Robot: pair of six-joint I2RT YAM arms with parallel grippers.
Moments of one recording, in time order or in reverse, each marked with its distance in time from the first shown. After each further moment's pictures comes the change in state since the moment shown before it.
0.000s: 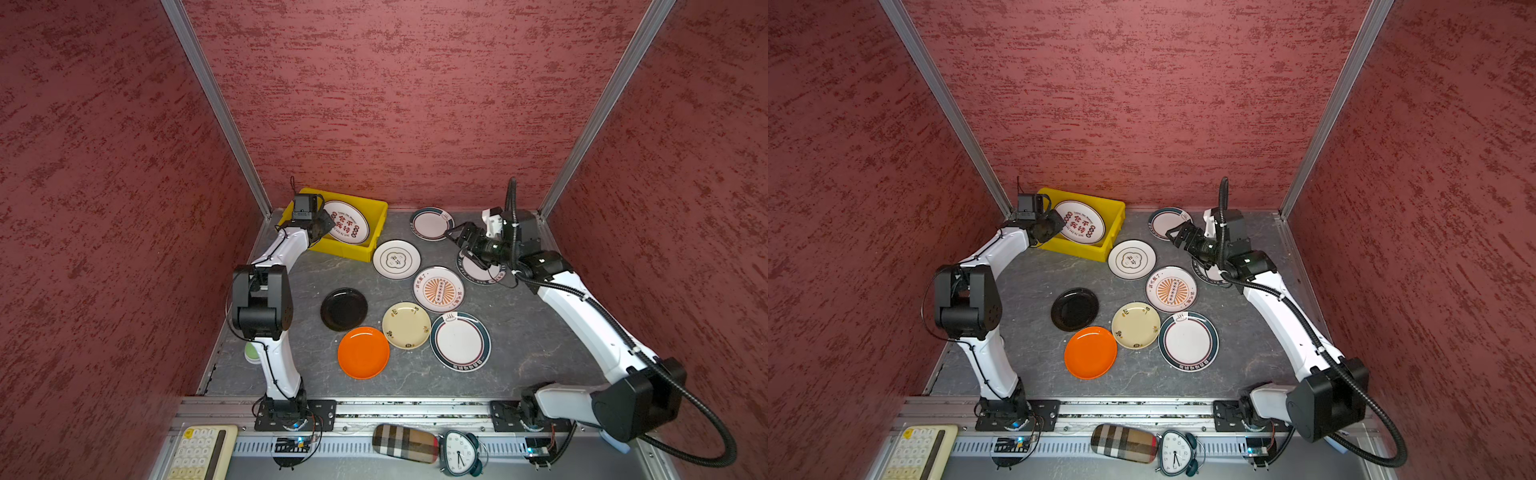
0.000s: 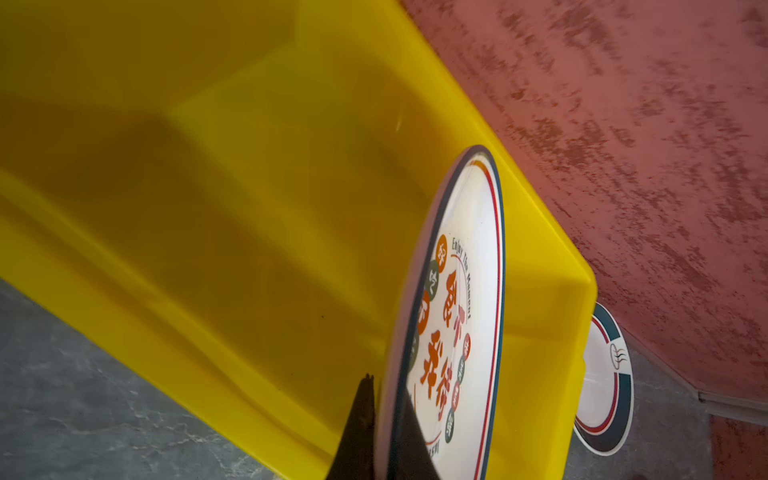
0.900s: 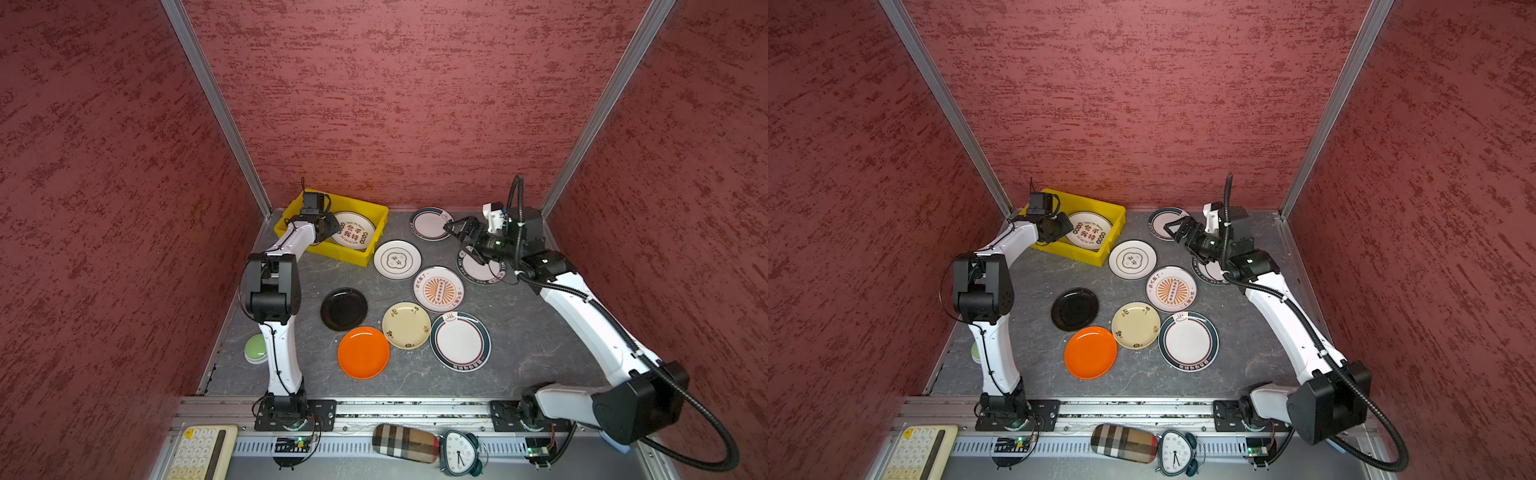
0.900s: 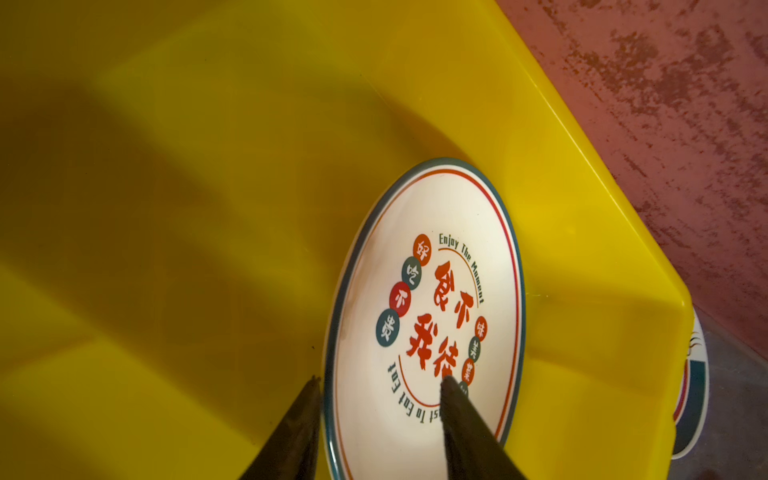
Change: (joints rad) left arm -0.013 0.152 0.161 -0.108 0.012 0.075; right arm -0.018 -0.015 0.004 0.094 -0.074 0.053
